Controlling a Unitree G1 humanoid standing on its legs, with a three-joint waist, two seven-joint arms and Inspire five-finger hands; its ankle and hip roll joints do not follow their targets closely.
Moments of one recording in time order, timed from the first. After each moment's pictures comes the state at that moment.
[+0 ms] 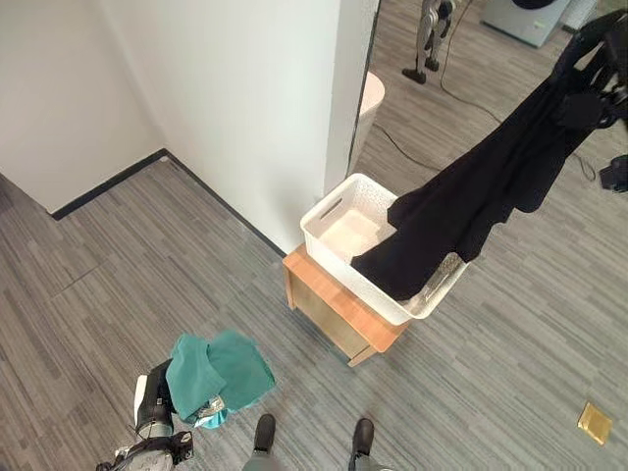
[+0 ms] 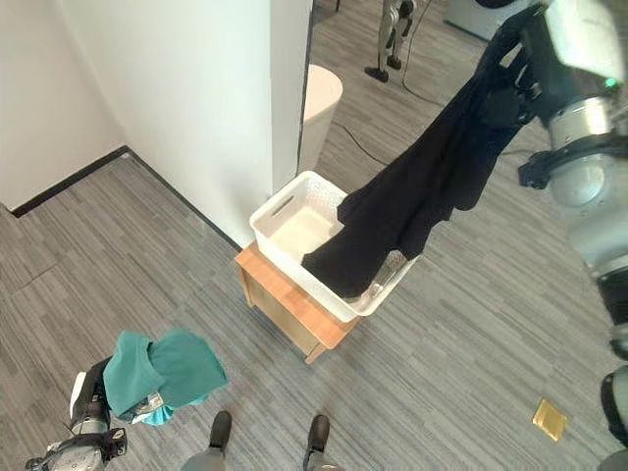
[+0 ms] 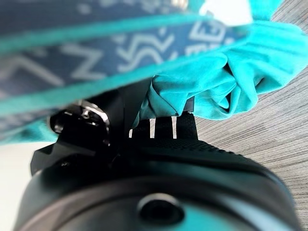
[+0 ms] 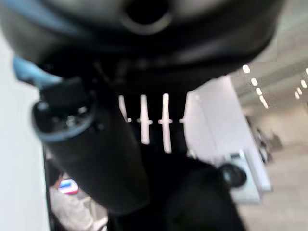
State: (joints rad) left arm 0.26 0.34 0.03 0.34 -0.26 -0.13 0.25; right arm -0.94 -1.16 0.46 0.47 -0.01 -0.06 -0.26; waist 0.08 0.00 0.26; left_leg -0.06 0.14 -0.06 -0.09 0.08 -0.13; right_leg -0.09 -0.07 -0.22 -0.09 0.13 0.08
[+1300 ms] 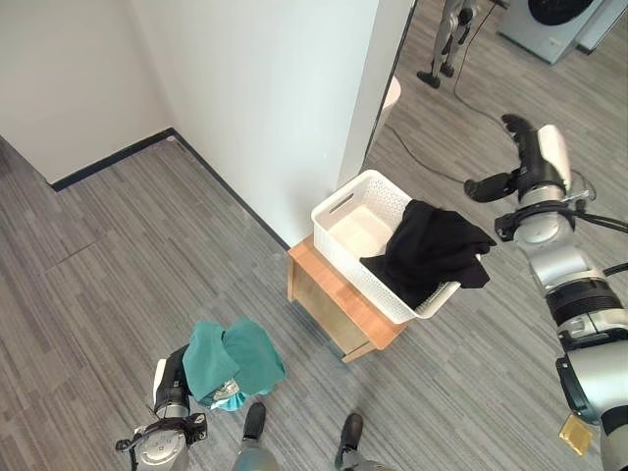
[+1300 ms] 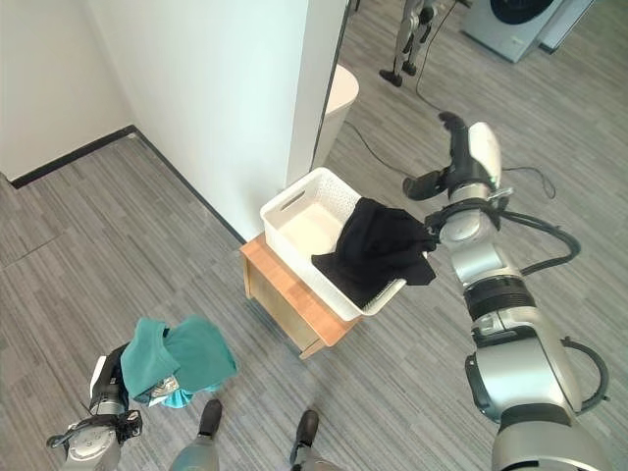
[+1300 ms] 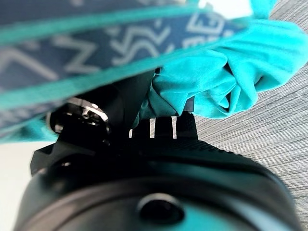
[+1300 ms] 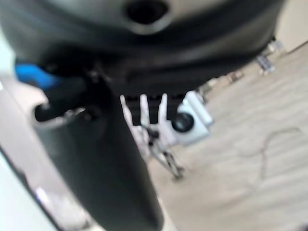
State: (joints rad) left arm 0.15 0.35 -0.01 0.42 -0.32 -0.13 0.24; right arm -0.93 -0.81 0.20 0.72 0.06 0.03 -0.29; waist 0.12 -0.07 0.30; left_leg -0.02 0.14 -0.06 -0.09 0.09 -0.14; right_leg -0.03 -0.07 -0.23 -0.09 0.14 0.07
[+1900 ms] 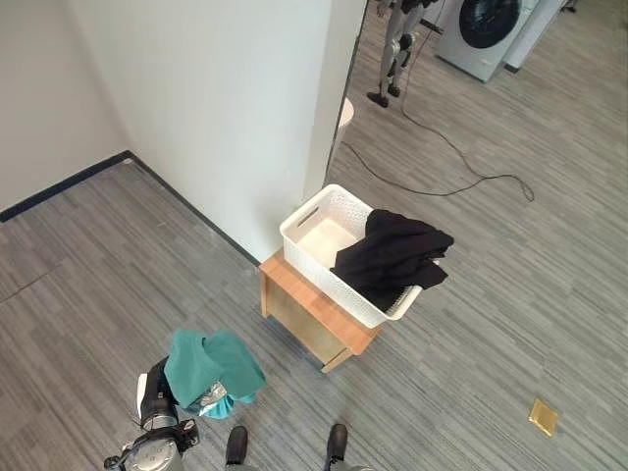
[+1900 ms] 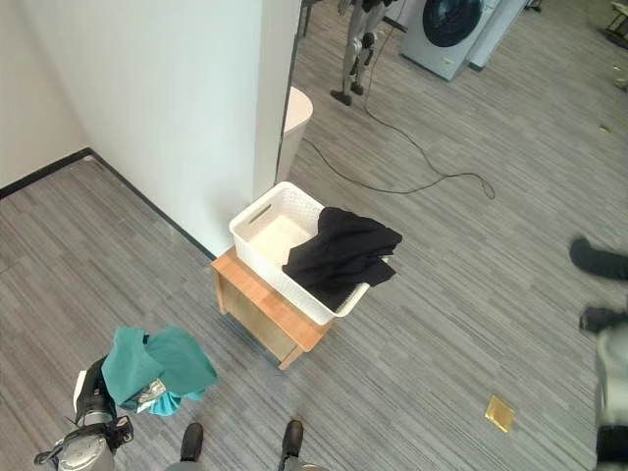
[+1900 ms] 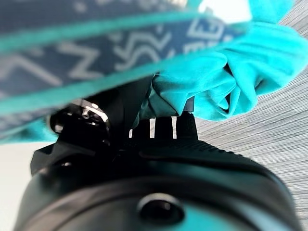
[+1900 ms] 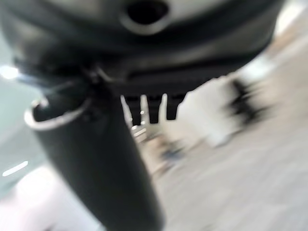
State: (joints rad) left arm 0.21 0.34 0.09 0.30 -0.35 -0.06 0.29; right arm -0.04 -0.81 -0.51 0.53 0.24 -0.04 -0.39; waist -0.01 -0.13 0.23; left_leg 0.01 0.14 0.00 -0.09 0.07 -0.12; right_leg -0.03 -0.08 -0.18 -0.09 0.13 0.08
